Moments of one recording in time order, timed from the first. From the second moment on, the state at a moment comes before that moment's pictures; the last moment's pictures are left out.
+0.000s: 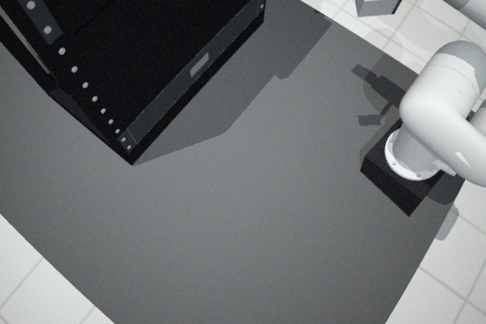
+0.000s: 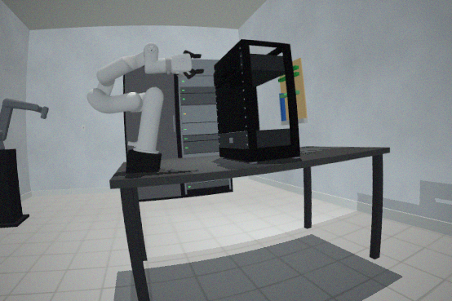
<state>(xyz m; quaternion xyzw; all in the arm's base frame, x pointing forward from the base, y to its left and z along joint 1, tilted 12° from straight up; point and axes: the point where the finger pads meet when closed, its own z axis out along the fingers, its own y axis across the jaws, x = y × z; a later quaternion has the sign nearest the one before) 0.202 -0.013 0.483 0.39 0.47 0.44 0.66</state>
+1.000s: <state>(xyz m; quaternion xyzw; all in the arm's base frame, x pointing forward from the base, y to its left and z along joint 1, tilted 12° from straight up) 0.189 0.009 0.460 0.45 0.44 0.51 0.59</state>
